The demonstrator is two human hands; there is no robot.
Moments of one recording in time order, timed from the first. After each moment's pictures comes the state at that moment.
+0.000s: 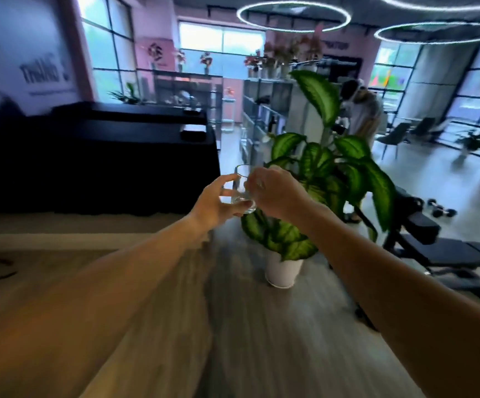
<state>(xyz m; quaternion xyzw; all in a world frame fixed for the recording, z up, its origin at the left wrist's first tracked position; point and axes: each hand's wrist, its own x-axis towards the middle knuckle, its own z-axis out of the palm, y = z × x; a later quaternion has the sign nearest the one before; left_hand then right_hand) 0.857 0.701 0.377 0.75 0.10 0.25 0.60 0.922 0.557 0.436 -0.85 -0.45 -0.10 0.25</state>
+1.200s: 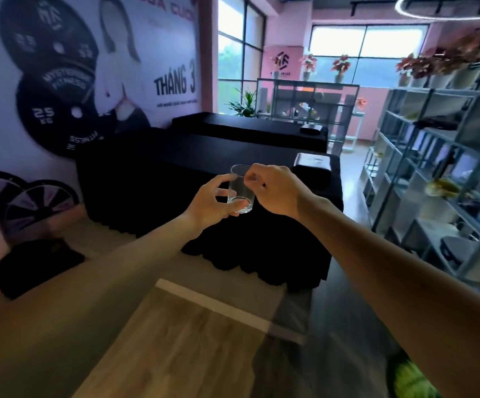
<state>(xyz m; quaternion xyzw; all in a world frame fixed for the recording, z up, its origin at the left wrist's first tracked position) 1.206 1.403 0.384 0.75 0.26 0.35 0.49 1.356 1.308 0.441 -0.70 -0.65 -0.02 0.28</state>
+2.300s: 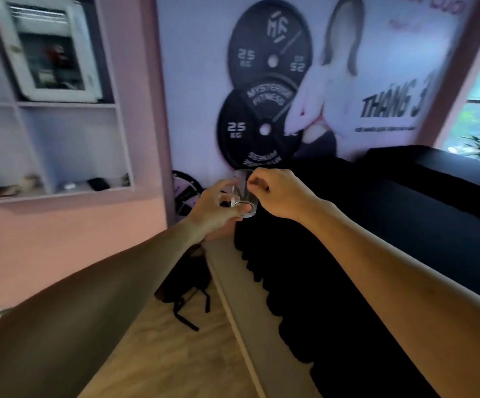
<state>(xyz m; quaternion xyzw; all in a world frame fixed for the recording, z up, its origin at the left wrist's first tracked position) 1.016 2.067 0.386 0.56 0.54 0.53 0.34 1.186 2.095 0.452 -0.41 -0.87 0.09 0.25</state>
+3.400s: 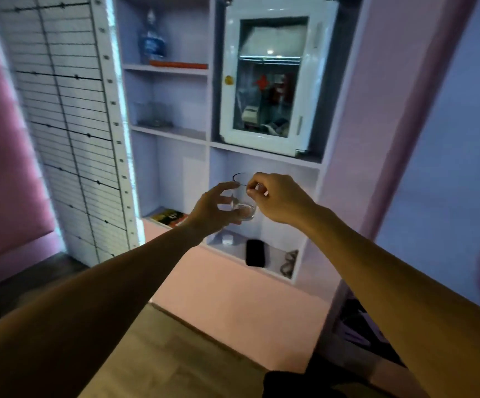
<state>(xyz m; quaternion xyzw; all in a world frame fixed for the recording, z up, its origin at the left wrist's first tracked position) 0.403 2.348 0.413 0.30 0.72 0.62 0.08 0.492 2.494 0.472 -0.01 -0.96 0.17 0.21</state>
